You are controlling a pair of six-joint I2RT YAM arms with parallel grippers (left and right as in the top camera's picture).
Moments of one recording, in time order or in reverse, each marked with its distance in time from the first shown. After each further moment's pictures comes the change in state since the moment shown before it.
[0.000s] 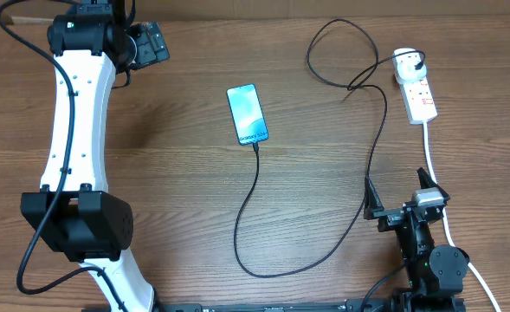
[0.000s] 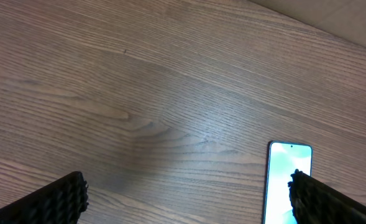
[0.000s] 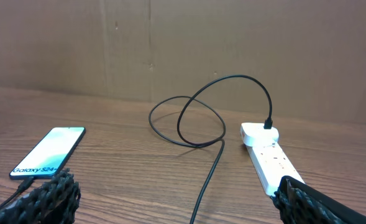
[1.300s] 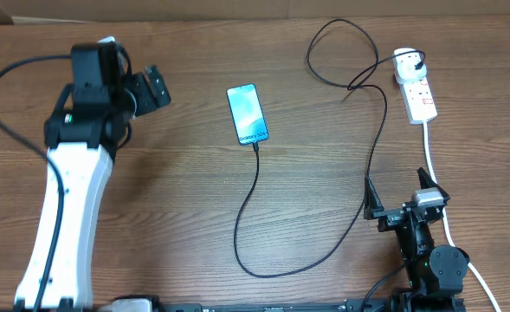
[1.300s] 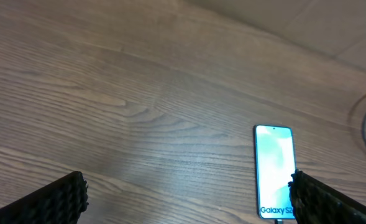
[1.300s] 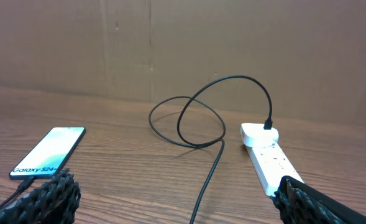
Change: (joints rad) left arm -0.002 -0.540 -0.741 0.440 0.027 0.008; right arm 0.001 0.000 0.000 0.001 0.000 -0.003
